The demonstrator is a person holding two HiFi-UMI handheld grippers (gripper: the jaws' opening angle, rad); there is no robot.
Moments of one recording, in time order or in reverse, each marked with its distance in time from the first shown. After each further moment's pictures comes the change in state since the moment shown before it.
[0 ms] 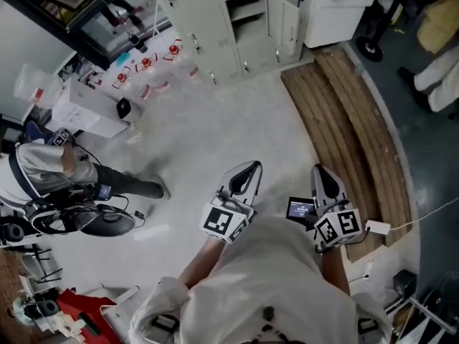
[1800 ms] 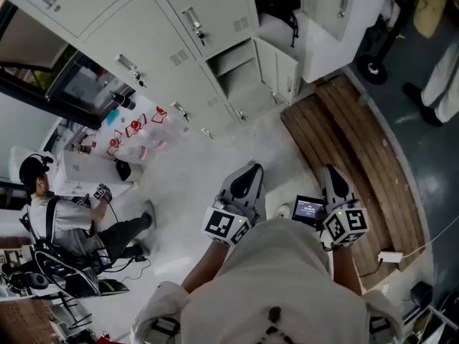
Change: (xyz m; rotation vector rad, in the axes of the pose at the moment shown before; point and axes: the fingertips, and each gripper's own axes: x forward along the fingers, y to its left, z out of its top) left arm 0.319 0.220 0.059 -0.009 0.054 -0.089; right arm 0.307 -0.205 0.089 0.042 0.008 -0.209
